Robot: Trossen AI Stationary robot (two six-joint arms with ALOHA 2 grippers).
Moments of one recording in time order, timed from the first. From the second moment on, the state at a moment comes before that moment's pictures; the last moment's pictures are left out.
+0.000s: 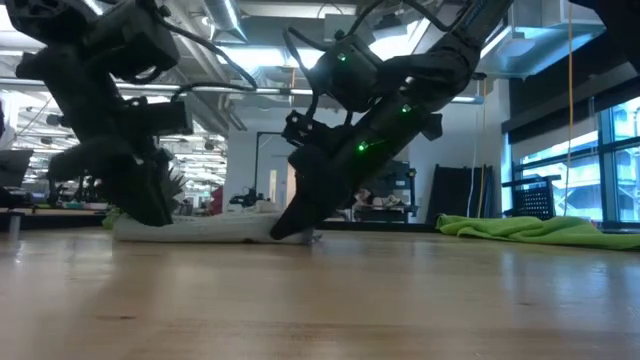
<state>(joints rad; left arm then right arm) -0.20 1.31 0.45 -0.21 -0.32 -0.31 0.03 2.10 1.14 0.17 0.08 0.13</state>
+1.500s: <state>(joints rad) -0.45 1.36 0.46 -0.34 -0.50 -0.28 -0.09 2.11 1.23 0.15 -0.36 0.68</state>
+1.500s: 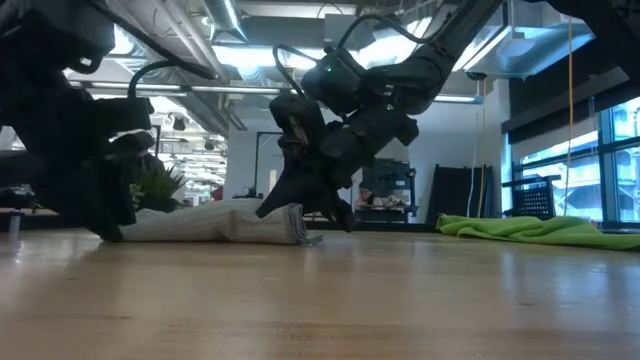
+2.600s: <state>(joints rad) -0.09 1.29 0.71 -0.60 -0.13 -0.27 -0.08 2.13 1.23 0.02 -0.26 0.67</state>
